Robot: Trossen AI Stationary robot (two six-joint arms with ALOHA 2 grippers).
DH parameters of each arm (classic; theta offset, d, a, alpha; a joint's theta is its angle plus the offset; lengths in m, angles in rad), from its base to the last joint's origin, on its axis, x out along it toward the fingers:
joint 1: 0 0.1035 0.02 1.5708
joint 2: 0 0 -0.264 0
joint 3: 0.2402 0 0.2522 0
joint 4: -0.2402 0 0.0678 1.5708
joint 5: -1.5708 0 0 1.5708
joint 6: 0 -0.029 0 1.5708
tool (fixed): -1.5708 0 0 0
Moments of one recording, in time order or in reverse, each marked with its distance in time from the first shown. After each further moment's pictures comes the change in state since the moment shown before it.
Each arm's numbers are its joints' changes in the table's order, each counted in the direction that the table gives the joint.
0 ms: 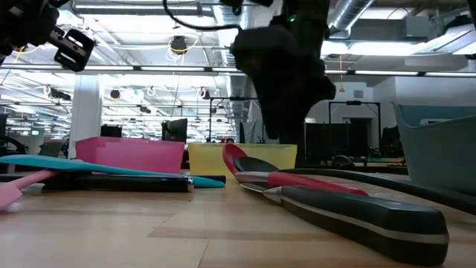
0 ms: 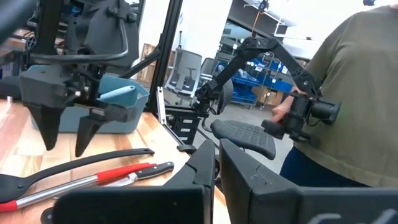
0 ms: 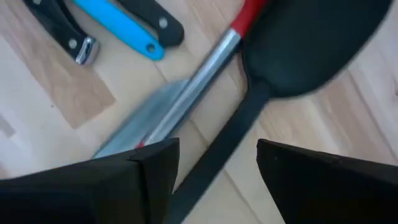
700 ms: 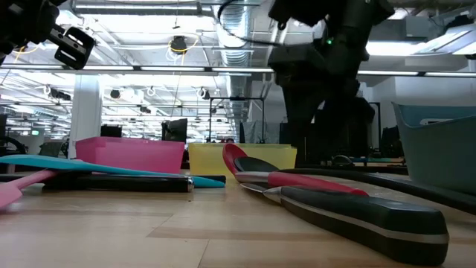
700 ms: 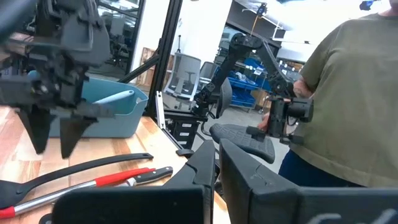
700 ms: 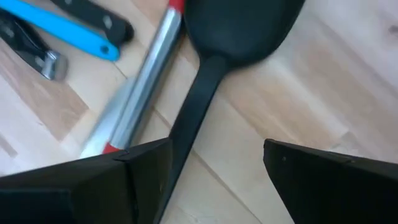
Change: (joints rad) left arm 0.000 0.000 0.000 0.017 0.000 0.000; right arm -0.013 0.220 -0.422 0.354 -0.017 -0.192
